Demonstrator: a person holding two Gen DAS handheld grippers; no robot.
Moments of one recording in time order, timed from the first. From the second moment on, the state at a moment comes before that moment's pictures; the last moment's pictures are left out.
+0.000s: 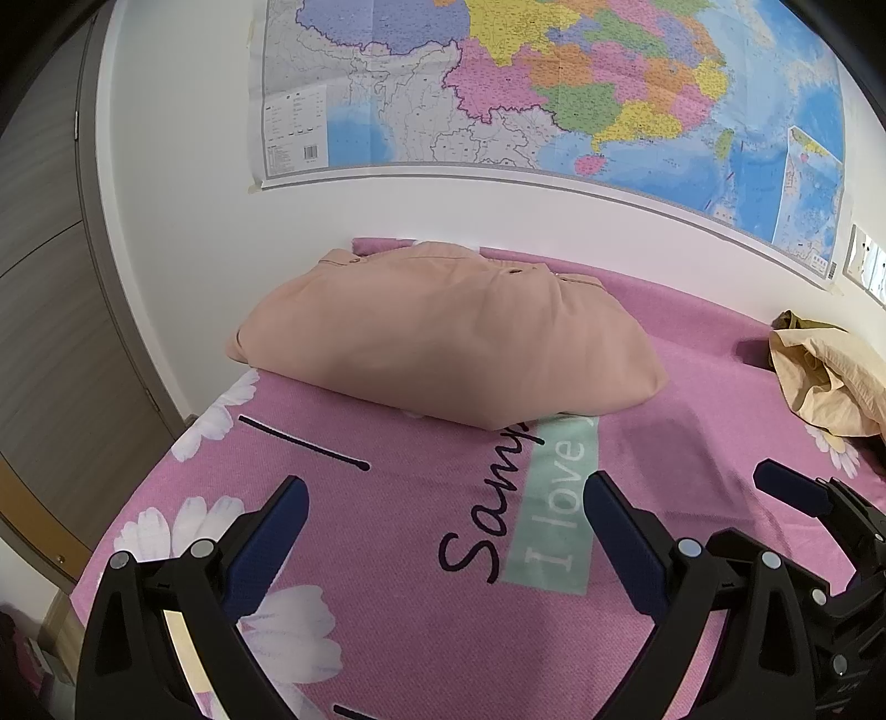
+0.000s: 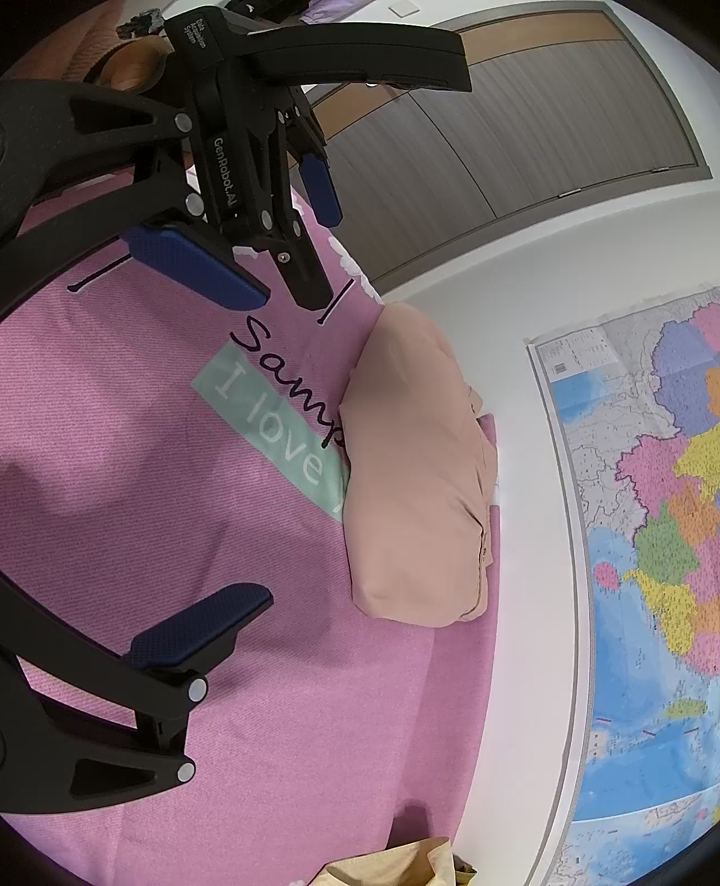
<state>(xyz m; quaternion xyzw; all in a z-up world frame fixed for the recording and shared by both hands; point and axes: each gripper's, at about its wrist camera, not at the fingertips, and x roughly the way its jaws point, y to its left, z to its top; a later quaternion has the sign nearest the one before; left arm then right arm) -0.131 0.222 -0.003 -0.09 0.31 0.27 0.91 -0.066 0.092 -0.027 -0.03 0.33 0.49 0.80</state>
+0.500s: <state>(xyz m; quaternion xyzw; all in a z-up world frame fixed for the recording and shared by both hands) -0.129 0.223 -0.003 -0.09 0.31 0.27 0.91 -0.066 0.092 -0.027 -0.03 0.33 0.49 0.80</state>
